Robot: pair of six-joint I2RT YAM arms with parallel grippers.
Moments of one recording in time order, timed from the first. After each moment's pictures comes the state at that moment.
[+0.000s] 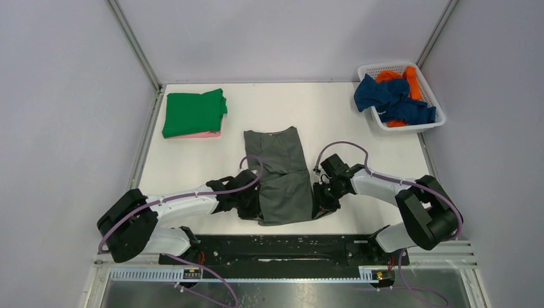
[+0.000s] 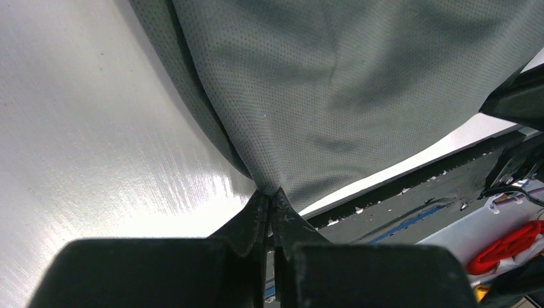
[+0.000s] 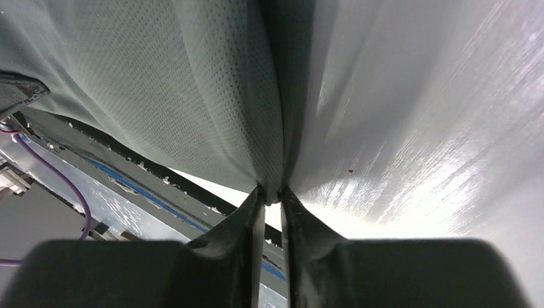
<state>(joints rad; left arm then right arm) -0.88 1.29 0.57 -0.36 0.16 -0.93 0.56 1.45 0.62 -0.52 -0.45 0.48</state>
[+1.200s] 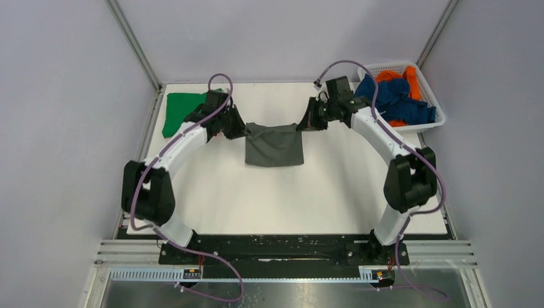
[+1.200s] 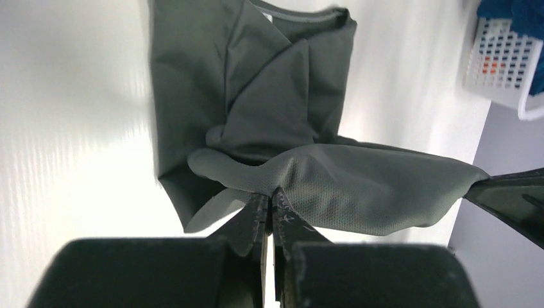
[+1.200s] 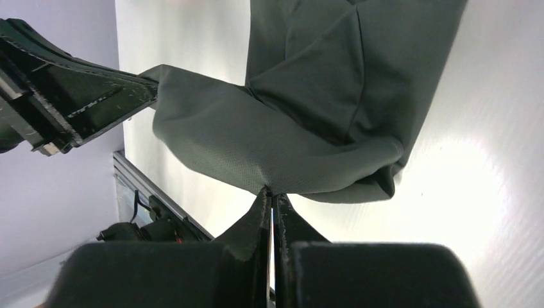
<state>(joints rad) -0.33 1.57 1.25 -0.47 0.22 -0.69 0.36 1.72 1.46 -0.58 -0.49 0.49</state>
